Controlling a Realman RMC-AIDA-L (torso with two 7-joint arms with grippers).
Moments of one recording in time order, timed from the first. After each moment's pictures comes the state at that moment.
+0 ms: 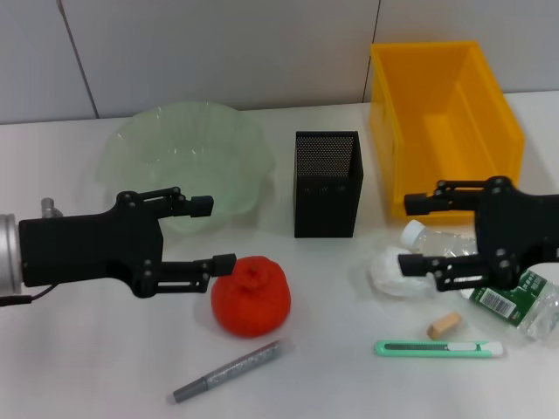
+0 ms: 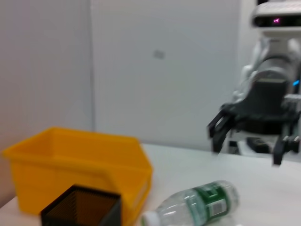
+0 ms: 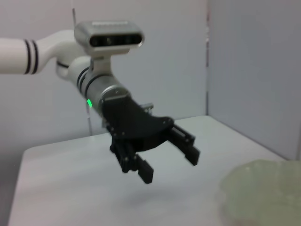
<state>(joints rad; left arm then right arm) -0.47 -2.07 0.97 0.92 1.79 1.65 -1.39 0.29 2.08 2.28 1.29 1.32 -1.78 1.59</state>
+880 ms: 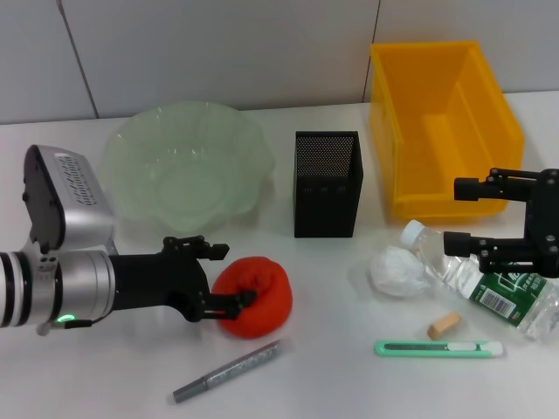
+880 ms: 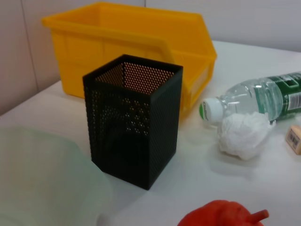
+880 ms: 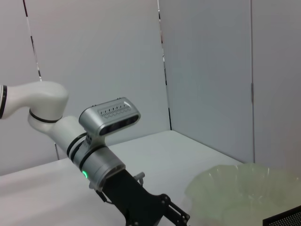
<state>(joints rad) -0.52 -2.08 1.32 0.71 1.79 1.11 -1.39 0.27 2.08 2.45 1.25 1.32 -1.84 1.59</state>
